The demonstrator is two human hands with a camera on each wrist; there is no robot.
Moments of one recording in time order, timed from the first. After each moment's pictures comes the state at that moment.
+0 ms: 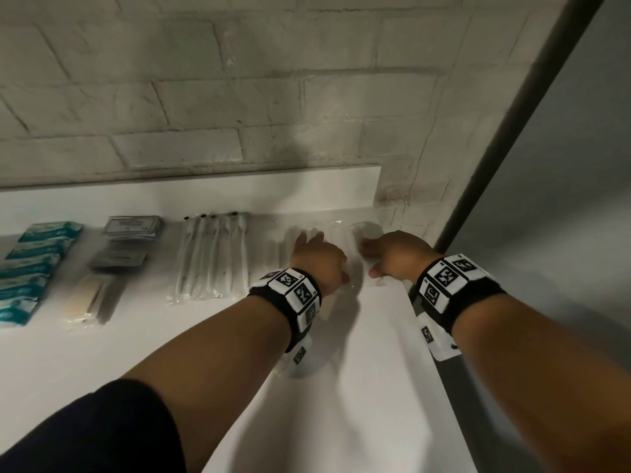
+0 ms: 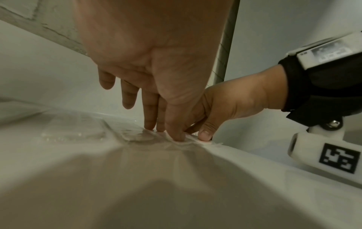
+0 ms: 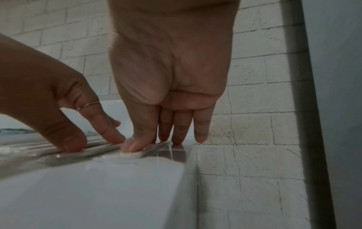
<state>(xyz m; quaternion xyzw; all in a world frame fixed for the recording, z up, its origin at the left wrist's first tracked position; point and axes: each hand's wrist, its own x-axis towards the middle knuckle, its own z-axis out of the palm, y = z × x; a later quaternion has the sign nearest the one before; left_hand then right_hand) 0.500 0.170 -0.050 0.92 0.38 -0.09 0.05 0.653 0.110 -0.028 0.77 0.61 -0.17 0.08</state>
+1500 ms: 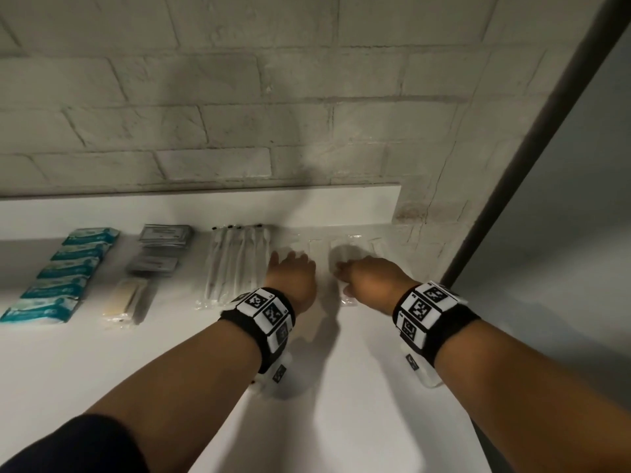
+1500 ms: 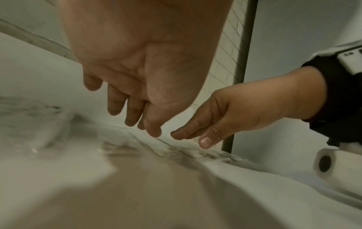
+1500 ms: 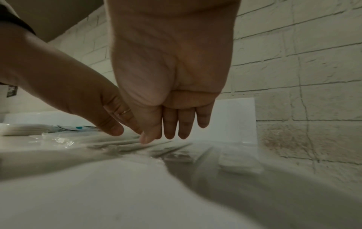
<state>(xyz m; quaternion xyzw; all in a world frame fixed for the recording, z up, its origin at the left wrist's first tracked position) 0.425 0.184 -0.049 0.90 0.44 -0.08 0.00 0.577 0.119 -0.027 0.69 0.71 -0.11 0.09</state>
